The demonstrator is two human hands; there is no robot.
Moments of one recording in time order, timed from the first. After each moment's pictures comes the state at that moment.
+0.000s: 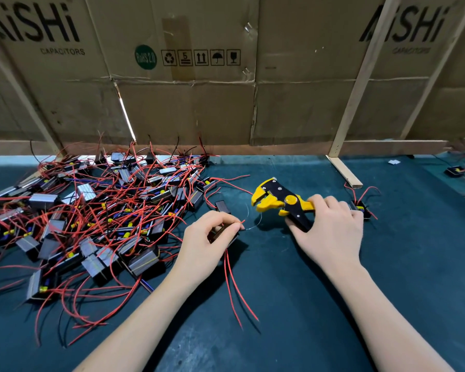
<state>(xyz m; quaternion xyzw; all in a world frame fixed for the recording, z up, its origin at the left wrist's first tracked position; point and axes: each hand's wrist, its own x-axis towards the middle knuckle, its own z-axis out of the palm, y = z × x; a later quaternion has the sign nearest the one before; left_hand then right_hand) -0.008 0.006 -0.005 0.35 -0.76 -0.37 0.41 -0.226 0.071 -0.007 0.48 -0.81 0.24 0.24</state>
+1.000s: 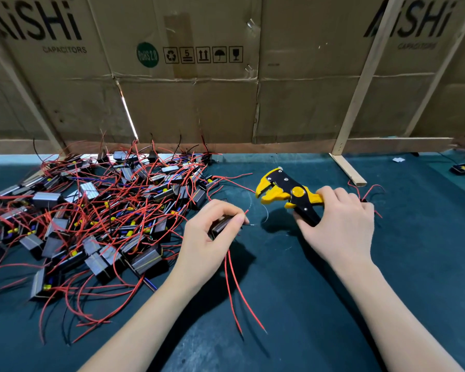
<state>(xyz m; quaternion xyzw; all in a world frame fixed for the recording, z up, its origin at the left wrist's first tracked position) -0.007 0.016 0.013 0.26 -0.75 -0.36 0.49 -0.227 0.076 0.006 0.48 -0.79 0.26 0.28</state>
